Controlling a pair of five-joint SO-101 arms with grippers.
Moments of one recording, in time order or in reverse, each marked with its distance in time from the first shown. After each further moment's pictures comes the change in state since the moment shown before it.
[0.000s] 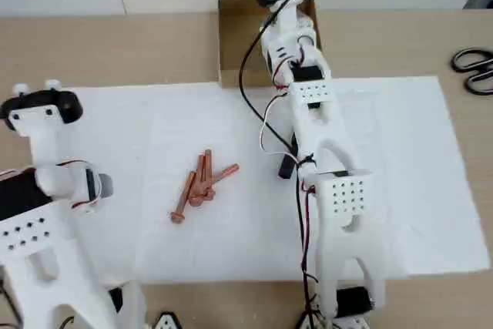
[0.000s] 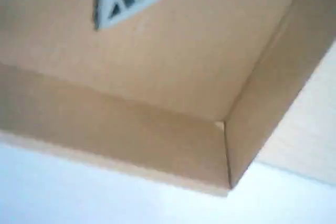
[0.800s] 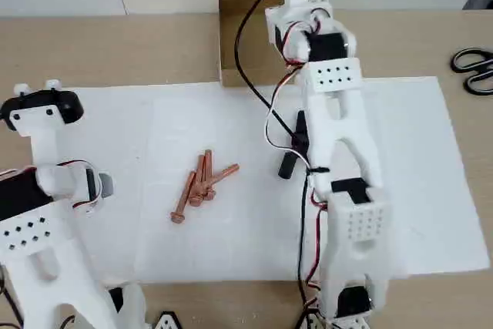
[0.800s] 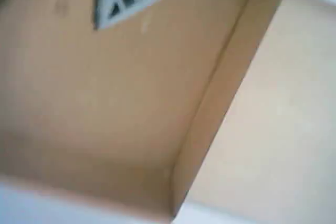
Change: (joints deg) left arm 0.0 0.0 0.0 0.0 0.1; right arm -0.6 -23.2 -4.0 39.9 0.0
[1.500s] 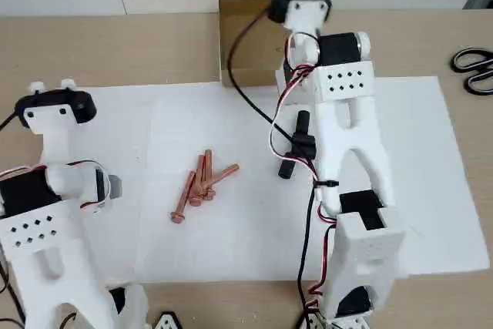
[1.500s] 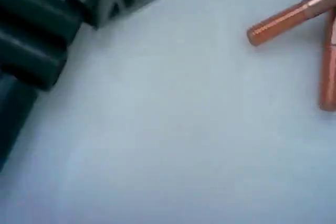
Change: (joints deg) left arm 3.4 0.0 1.6 -0.1 0.2; right arm 0.5 -9.4 10.9 38.9 -6.9
